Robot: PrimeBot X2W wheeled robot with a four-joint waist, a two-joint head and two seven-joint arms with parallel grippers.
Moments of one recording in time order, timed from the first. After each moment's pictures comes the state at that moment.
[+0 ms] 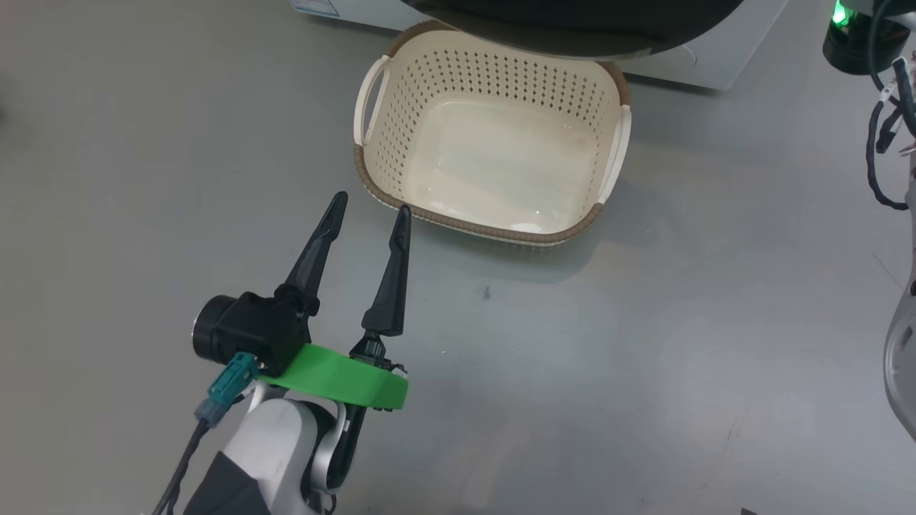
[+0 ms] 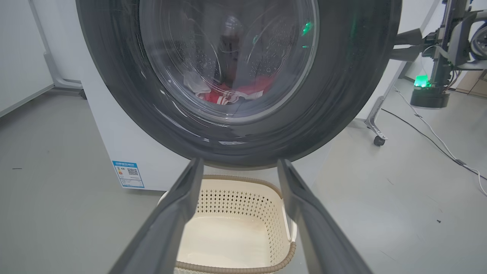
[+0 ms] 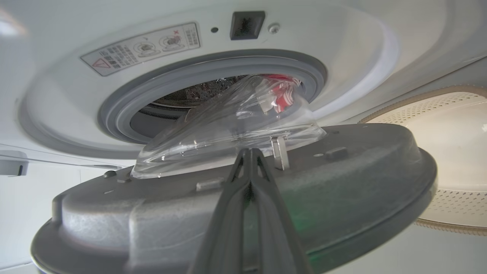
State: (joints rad) left arm -0.32 0.03 -0.47 0.06 -0.45 0.08 -0.25; right arm -1.26 -0.14 -0.14 0.83 1.31 -0.10 0.71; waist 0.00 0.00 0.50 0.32
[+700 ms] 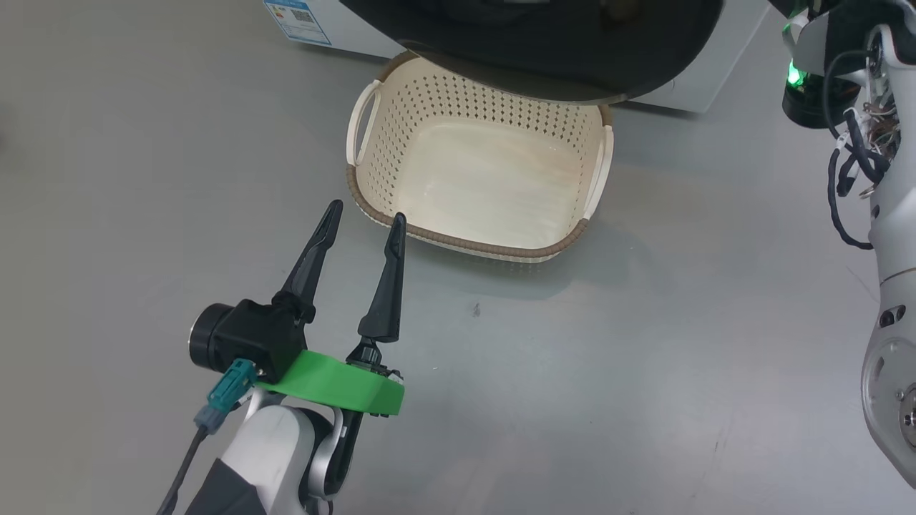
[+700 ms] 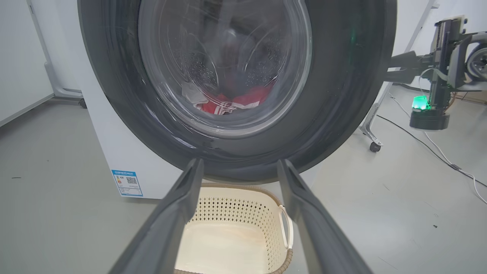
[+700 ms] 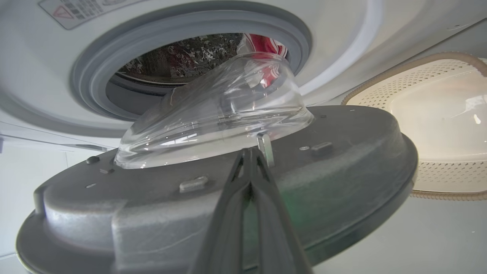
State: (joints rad) left arm -0.30 0.03 -0.45 0.06 -0.44 0.08 -0.25; right arm -1.19 -0.12 -0.12 0.87 1.32 -0.08 0.76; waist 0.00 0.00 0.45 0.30
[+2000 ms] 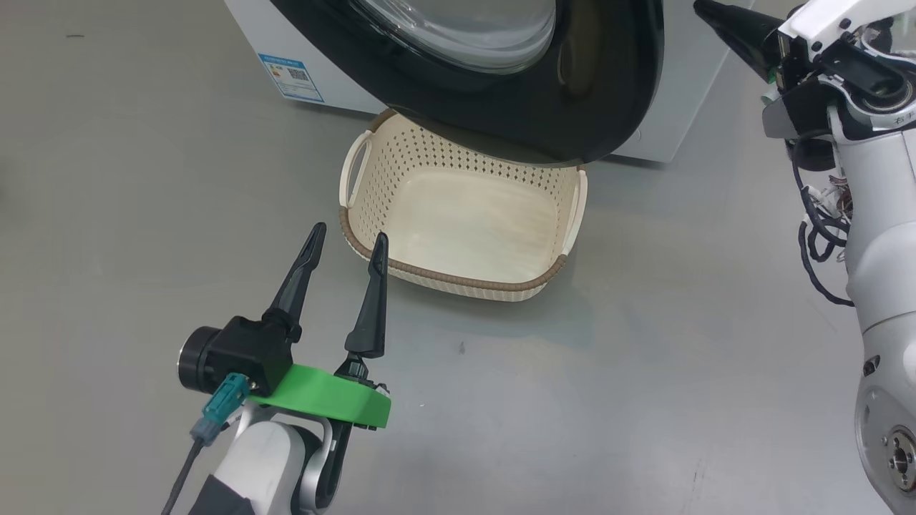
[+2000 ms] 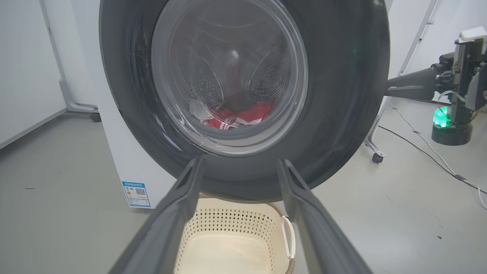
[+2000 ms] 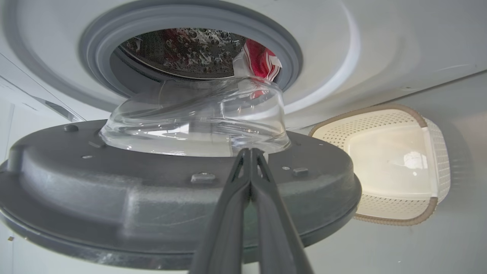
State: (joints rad) left arm -0.26 0.03 -0.42 0.09 -0.42 0.07 -0.25; right arm -1.07 -0.13 -0.02 0.87 1.22 0.08 0.66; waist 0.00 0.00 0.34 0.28
